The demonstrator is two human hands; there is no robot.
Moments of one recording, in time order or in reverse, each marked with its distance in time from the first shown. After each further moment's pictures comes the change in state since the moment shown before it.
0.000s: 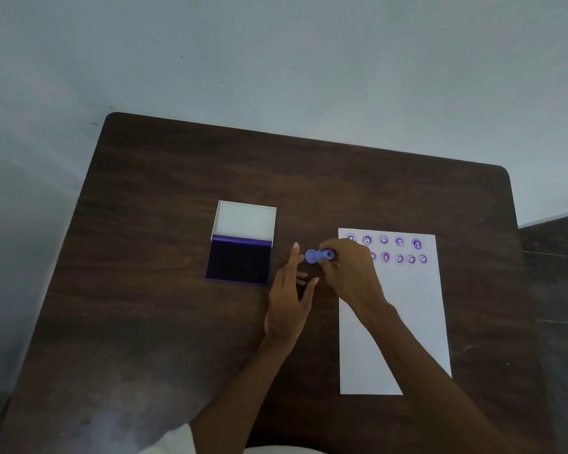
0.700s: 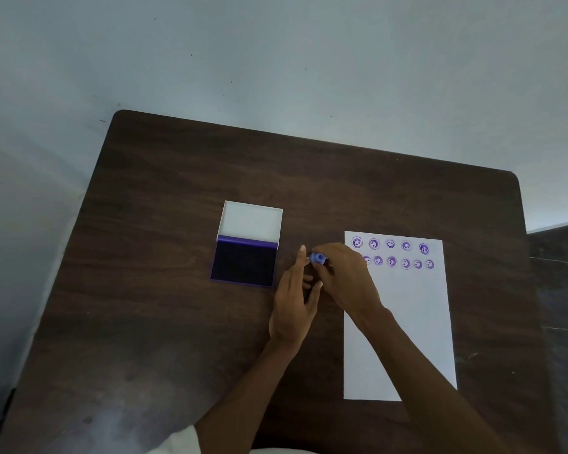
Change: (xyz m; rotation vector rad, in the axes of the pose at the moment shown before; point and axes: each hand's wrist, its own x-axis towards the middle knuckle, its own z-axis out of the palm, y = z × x) left_hand 0.001 0.010 -0.008 -0.022 0.007 0.021; right_hand 0.007 0.009 0.025 -0.008 -0.092 -0.044
